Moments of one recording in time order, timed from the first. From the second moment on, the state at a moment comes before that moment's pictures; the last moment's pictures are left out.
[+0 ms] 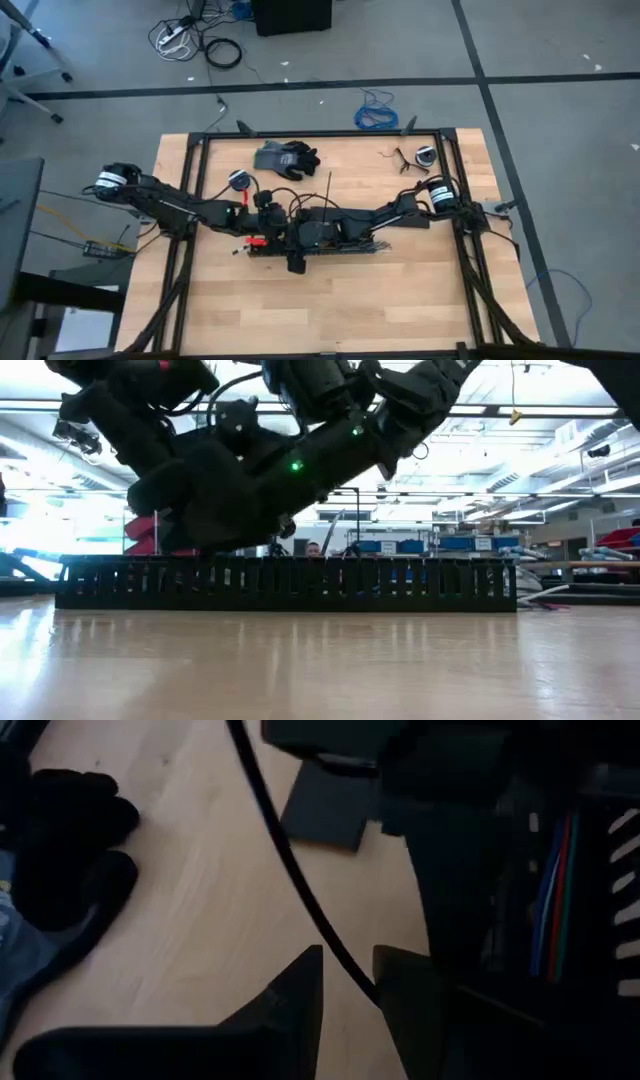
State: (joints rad) left arm -0.18 1.38 0.65 -0.18 -0.42 -0.19; right arm 0.15 2.24 1.42 0.39 0.27 0.10
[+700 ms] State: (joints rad) left arm -0.19 1.24 0.65 -0.35 -0.49 -0.27; right arm 0.13 2.24 1.42 0.37 0.28 0.11
